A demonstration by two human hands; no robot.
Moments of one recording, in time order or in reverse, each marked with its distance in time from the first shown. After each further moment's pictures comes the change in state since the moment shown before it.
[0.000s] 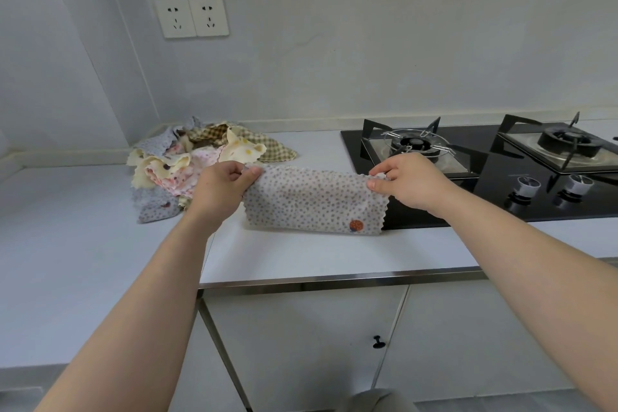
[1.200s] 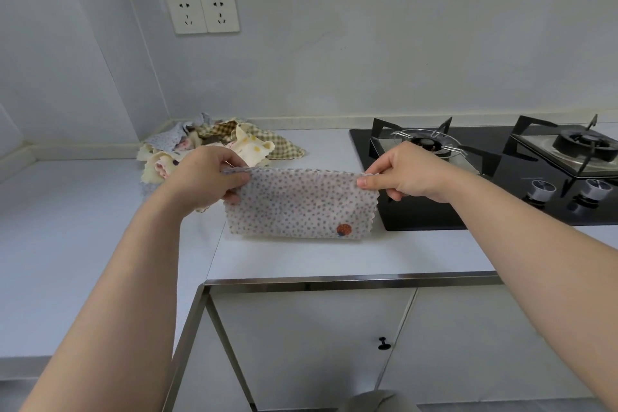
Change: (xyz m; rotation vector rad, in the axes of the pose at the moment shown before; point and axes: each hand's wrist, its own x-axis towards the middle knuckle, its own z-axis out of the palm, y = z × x) left_hand -0.010 0.038 -0.049 0.371 -0.166 -0.034; right_hand 0.006 -0.033 -0.007 0.015 -0.242 -0.041
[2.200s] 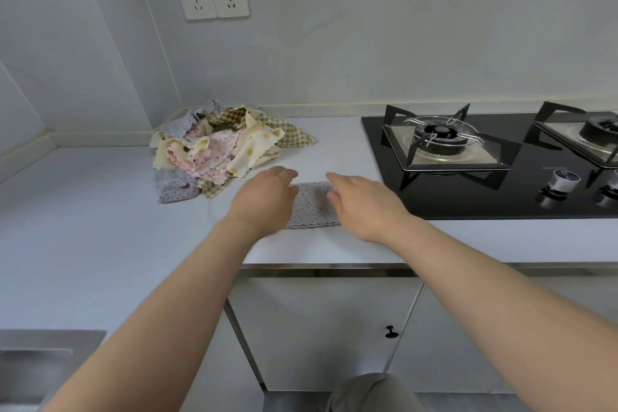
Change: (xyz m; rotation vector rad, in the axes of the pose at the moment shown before) left_hand -0.007 -0.004 0.088 0.555 -0.012 0.238; right_hand 0.009 0.010 0.100 -0.655 0.110 -0.220
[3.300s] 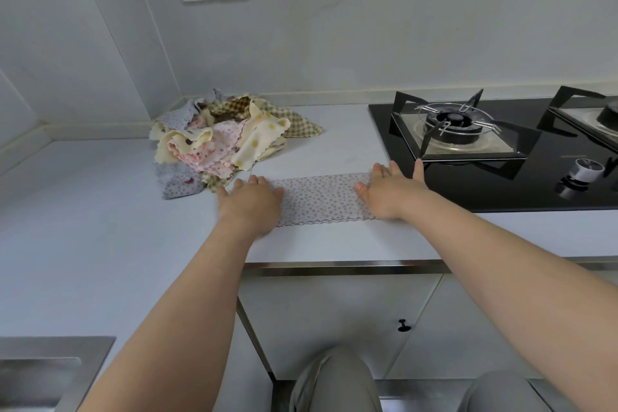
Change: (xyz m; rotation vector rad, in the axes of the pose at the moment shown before) left_hand 0.013 -0.045 0.029 0.274 -0.299 -0.320; right_hand 0.037 0.031 0.014 -0.213 -0.425 0.409
